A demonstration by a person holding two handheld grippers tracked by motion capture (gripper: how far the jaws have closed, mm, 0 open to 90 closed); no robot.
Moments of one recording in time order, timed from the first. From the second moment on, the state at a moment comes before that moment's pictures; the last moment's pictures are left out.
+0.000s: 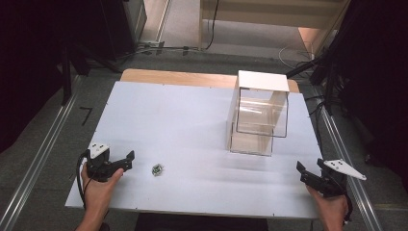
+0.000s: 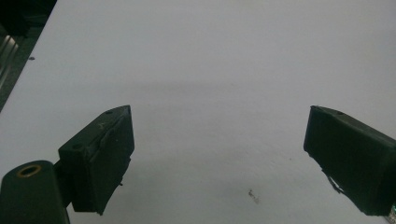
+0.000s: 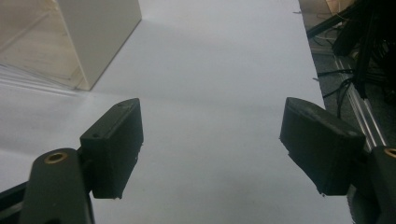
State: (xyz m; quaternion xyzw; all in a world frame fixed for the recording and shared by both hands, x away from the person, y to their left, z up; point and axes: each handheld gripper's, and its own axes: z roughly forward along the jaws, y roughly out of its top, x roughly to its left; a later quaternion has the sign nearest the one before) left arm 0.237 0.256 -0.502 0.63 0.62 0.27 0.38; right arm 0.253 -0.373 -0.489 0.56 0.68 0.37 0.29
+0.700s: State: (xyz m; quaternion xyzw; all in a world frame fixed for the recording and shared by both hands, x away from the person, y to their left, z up) left arm 0.236 0.245 -0.503 0.65 0.61 0.26 0.38; right arm 0.253 -0.374 -0.490 0.56 0.68 0.36 0.29
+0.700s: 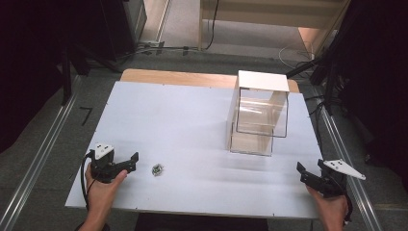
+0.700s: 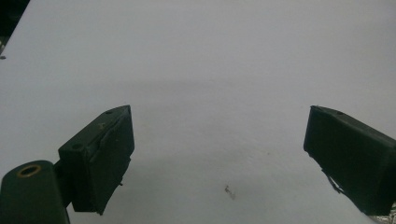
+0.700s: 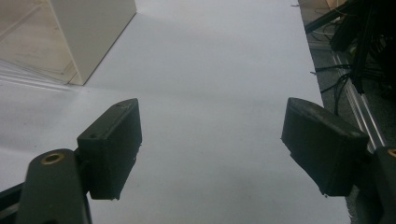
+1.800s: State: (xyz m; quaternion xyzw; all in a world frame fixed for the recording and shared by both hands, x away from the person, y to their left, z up) left arm 0.231 0.219 -0.504 0.68 0.57 0.24 0.39; right arm 0.253 -0.373 -0.490 0.56 0.68 0.36 0.29
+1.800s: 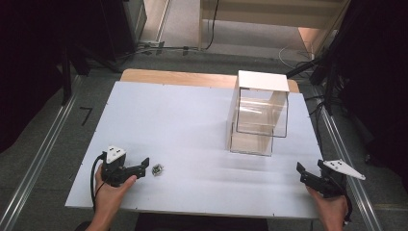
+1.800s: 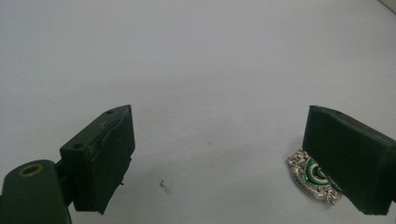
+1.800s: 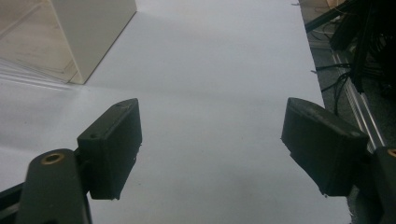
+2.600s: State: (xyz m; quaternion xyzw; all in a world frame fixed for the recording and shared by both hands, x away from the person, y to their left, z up) left arm 0.229 0.205 -0.507 0.71 0.55 0.22 0.39; right arm 0.253 -0.373 -0.491 0.57 0.69 0.35 0.29
